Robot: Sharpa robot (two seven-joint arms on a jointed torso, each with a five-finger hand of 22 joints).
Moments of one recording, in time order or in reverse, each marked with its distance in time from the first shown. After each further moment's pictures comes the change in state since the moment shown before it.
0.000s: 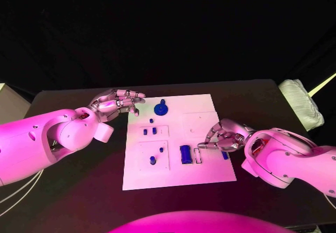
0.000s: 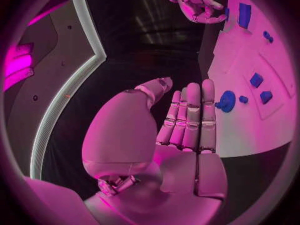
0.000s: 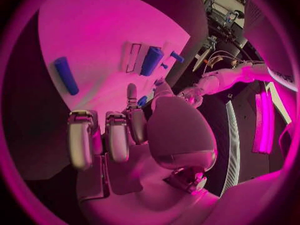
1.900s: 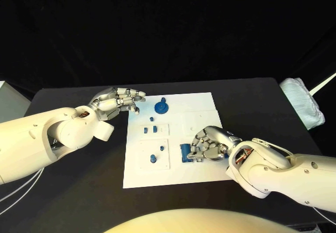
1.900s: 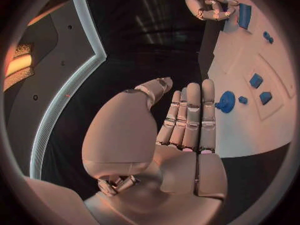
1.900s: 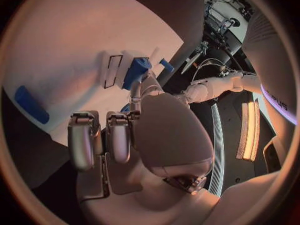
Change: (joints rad) left arm 0.000 0.001 0.000 0.002 0.000 0.001 0.001; left_hand 0.000 0.000 0.000 0.000 0.000 0.000 0.000 0.005 0.000 0.000 0.000 0.000 -0.001 0.000 0.000 0.000 0.000 0.000 0.000 0.000 0.000 -0.001; right arm -0.101 0.124 -0.005 -0.038 -0.133 -0.106 0.074; right_hand 0.280 -0.027 0.069 -0.003 -0.130 0.073 -0.051 0.152 0.099 0.003 -0.037 0.189 0.000 0.000 -0.032 0.000 0.000 0.000 -0.002 -0.020 0.030 -0.001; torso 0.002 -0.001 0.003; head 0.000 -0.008
